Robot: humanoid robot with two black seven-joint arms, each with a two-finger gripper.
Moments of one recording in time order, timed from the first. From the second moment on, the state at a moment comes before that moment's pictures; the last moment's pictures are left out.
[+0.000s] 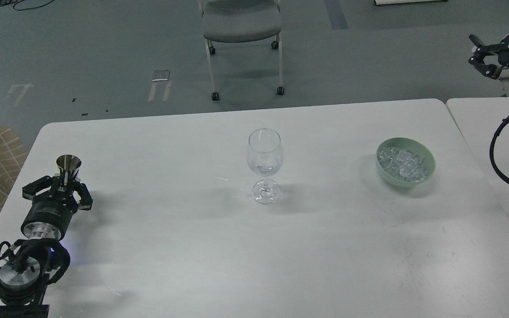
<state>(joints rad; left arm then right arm) -0.11 0.22 -1.68 -0.89 0.06 -0.33 0.08 0.82 -0.50 1.21 0.55 -0.25 0.41 -0.06</state>
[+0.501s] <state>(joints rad) -0.15 0.17 -1.68 -0.89 0.05 -0.31 0.08 0.82 -0.50 1.21 0.56 -0.25 0.41 -0.06</state>
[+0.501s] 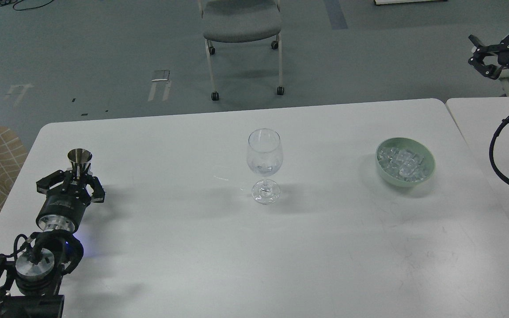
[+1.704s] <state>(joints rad) -0.21 0.17 -1.69 -0.84 -0.16 -0.22 0.08 0.83 -0.51 1.15 0.60 -0.28 0.40 -0.06</state>
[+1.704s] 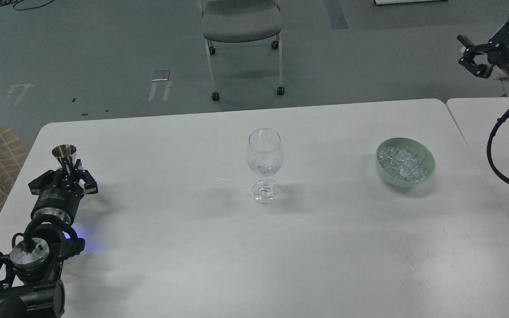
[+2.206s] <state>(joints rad) -0.23 0.17 -1.70 -0.77 -0.16 -0.22 0.08 0.82 -0.51 1.16 0.60 -0.28 0.40 -0.06</state>
